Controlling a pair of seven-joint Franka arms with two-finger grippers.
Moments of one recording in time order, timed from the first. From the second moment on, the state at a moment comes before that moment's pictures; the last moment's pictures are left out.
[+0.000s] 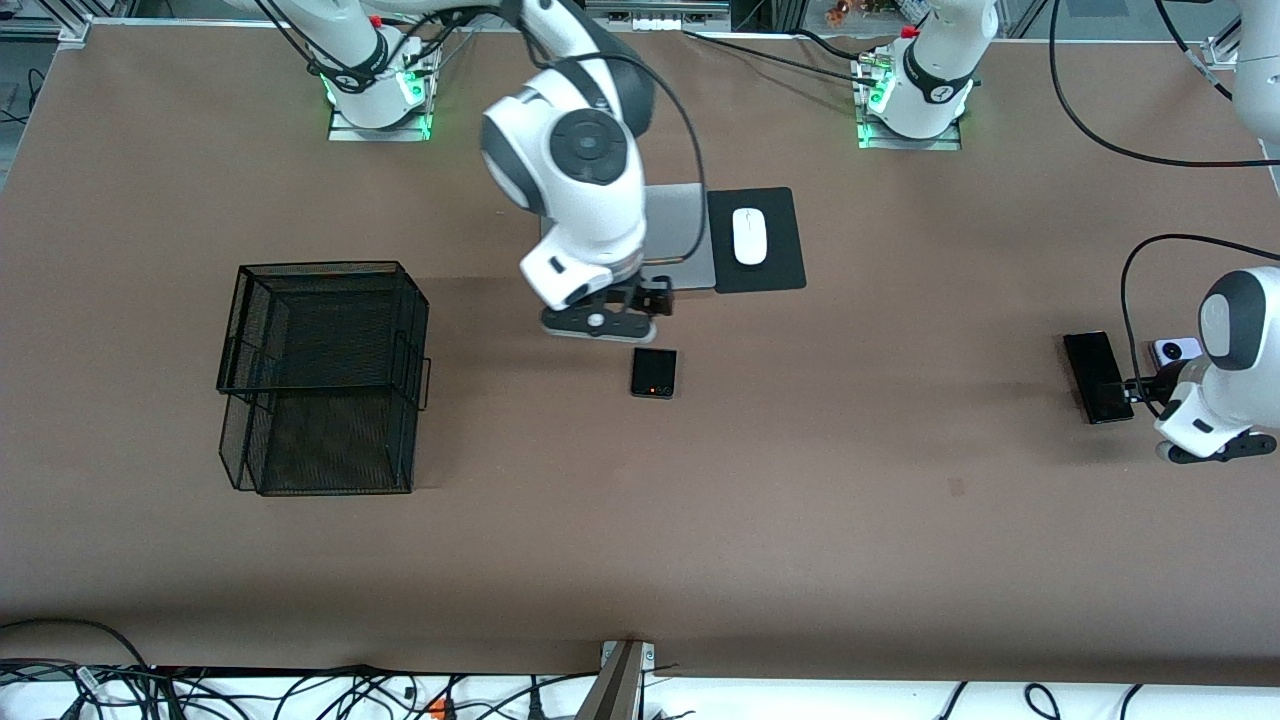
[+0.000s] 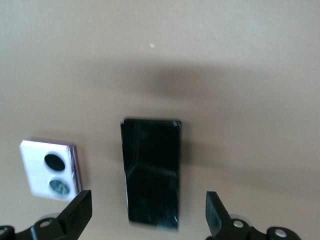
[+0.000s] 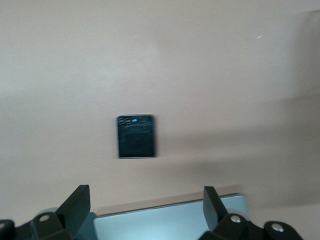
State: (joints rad) left arm 0.52 0.63 -0.23 -1.65 0.38 2.07 -0.05; right arm 0.81 0.66 -0.05 -1.23 0.00 1.95 0.90
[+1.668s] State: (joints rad) left arm 0.65 0.61 -0.25 -1.95 0.38 2.43 0.00; right arm 0.85 1.00 -0.07 -1.21 -0.02 2.28 1.03
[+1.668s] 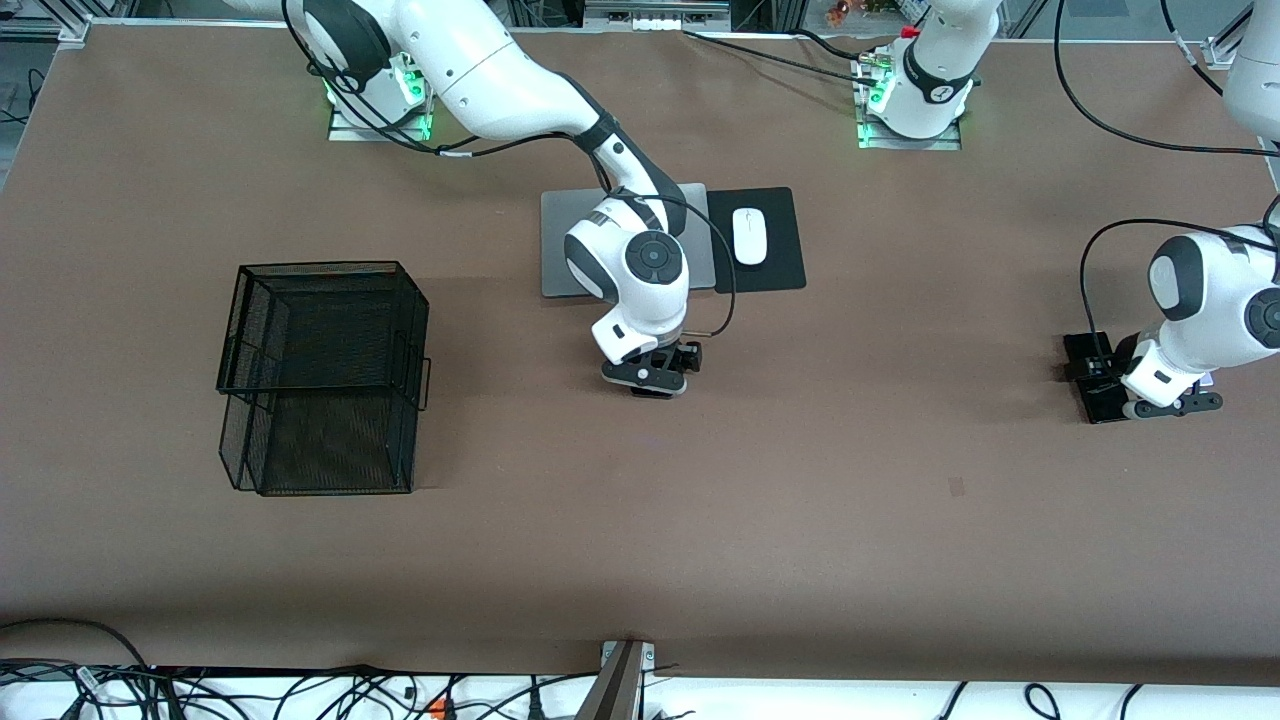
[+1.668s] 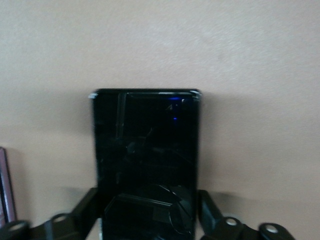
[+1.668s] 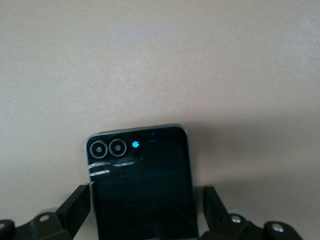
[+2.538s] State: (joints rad) left arm 0.66 0.55 -0.37 -1.85 0.36 2.18 0.02; right arm 0.84 0.97 -0.08 -1.20 -0.02 2.25 1.02
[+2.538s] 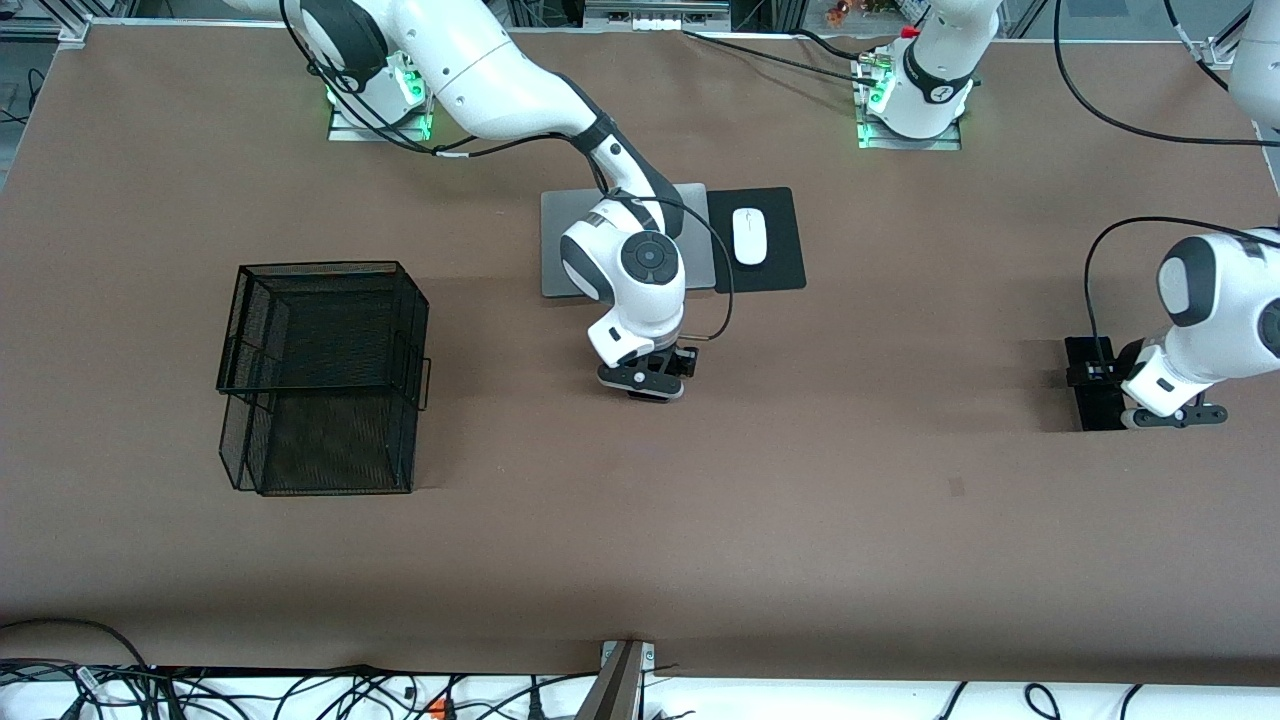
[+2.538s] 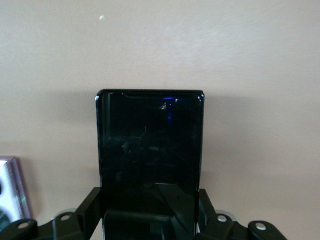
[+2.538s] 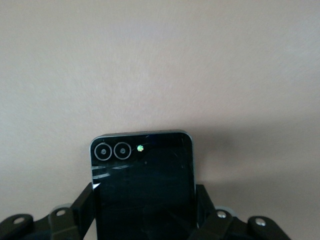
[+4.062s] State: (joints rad) left arm 0.01 0.76 -0.65 -1.51 0.19 2.07 -0.52; right arm 0.58 0.26 -0.55 -1.71 0.08 1.82 -0.15
